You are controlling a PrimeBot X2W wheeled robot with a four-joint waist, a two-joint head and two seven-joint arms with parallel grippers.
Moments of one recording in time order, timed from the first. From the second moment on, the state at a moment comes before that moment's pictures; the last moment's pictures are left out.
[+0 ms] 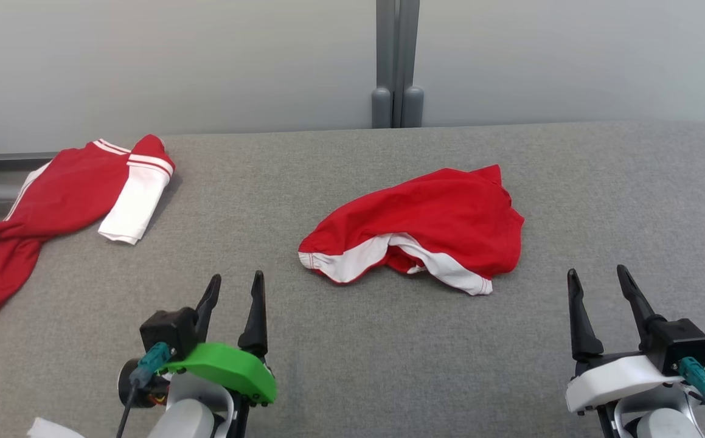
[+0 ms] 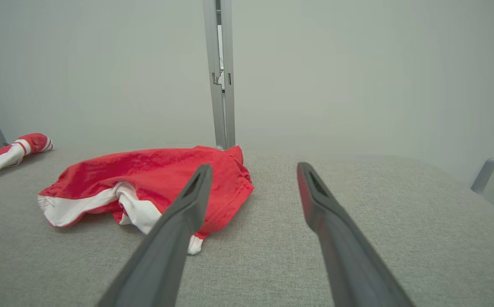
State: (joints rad) left arm -0.25 0.15 -0.47 0.42 -0.61 0.09 -0.26; right arm -0.01 -0.05 -0.07 0.17 0.04 0.13 -0.26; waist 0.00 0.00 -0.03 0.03
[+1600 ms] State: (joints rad) left arm -0.16 0.05 -0.28 0.40 -0.36 0.01 -0.26; right arm -0.25 -0.05 -0.02 0.66 0.06 0.13 -0.26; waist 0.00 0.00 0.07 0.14
